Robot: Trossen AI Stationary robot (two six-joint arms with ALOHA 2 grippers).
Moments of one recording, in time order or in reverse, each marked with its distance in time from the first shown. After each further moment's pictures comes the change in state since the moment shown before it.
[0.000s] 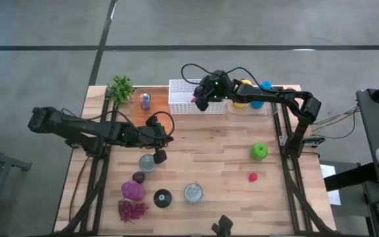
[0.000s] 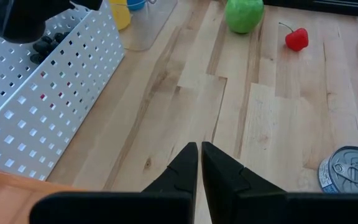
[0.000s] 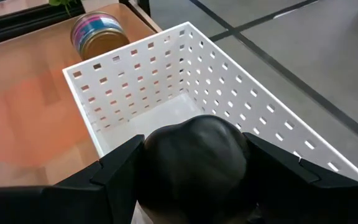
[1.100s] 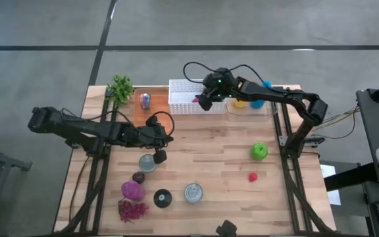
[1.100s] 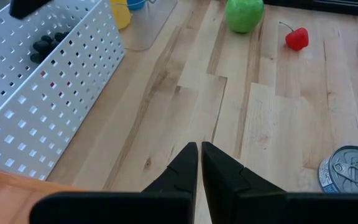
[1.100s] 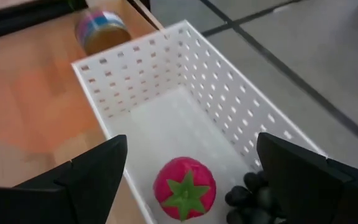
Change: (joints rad) left arm 0.000 0.000 0.000 -0.002 0.000 0.000; right arm 0.010 -0.076 0.025 -0.133 0.003 -0.024
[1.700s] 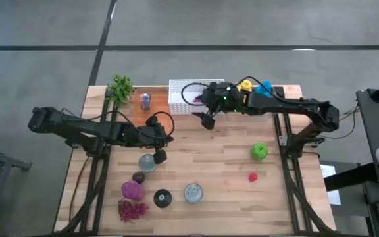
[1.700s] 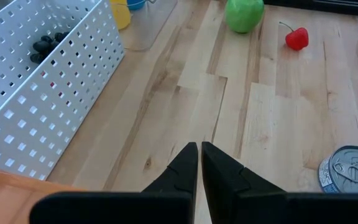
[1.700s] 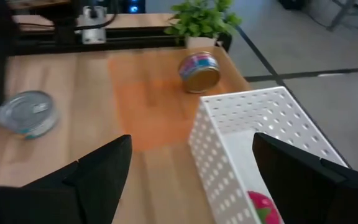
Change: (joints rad) left arm 0.000 0.000 0.000 0.001 0.000 0.000; right arm 0.232 -0.163 -0.033 -0.020 -0.001 -0.115
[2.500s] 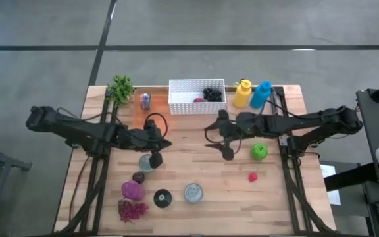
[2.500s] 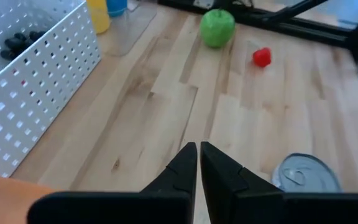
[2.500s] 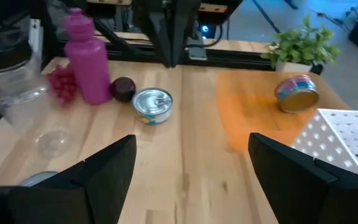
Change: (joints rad) left arm -0.064 -0.055 0.008 -0.009 0.021 -0.107; right arm 0.300 -0.274 -0.318 0.153 0.000 0.060
